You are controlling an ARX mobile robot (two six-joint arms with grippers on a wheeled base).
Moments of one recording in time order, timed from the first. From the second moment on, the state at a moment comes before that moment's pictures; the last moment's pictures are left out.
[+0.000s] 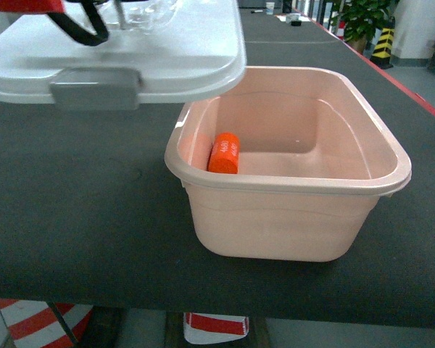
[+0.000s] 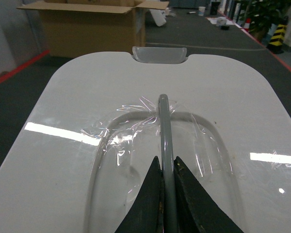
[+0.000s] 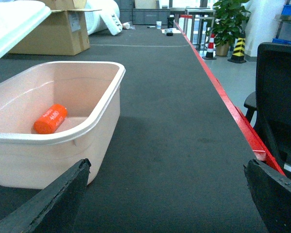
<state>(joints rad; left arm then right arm) -0.41 1.76 1.20 0.47 -0.46 -0.07 0.00 0.00 0.01 -0.01 0.00 0.00</state>
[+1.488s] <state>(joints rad) -0.67 2.05 1.45 0.30 -0.55 -0.28 0.00 0.00 0.01 -0.01 0.00 0.00</state>
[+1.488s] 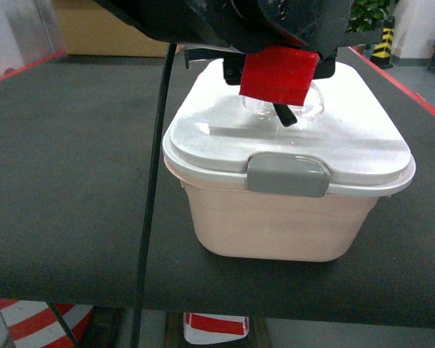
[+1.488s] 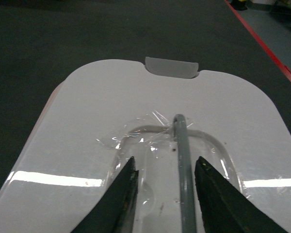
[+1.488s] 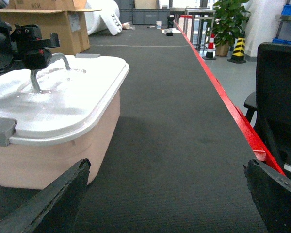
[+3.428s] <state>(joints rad) -0.18 0.76 0.23 0.53 -0.19 0.01 0.00 0.00 0.01 -0.01 0.00 0.00</state>
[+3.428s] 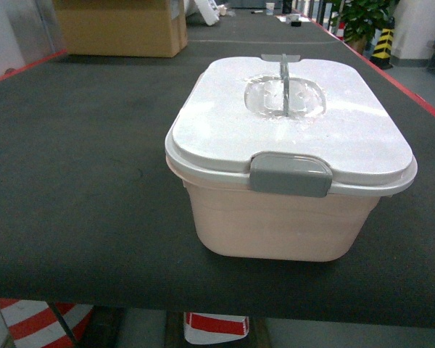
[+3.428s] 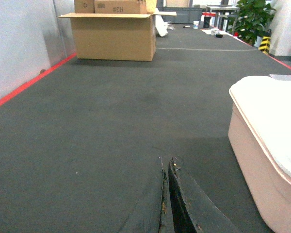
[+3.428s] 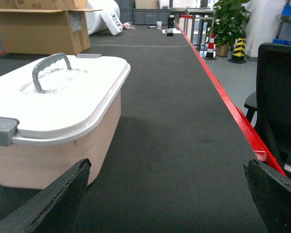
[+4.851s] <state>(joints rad) 0.00 0.12 0.02 0.10 0.00 0.00 0.00 0.00 0.01 -0.01 0.00 0.00</state>
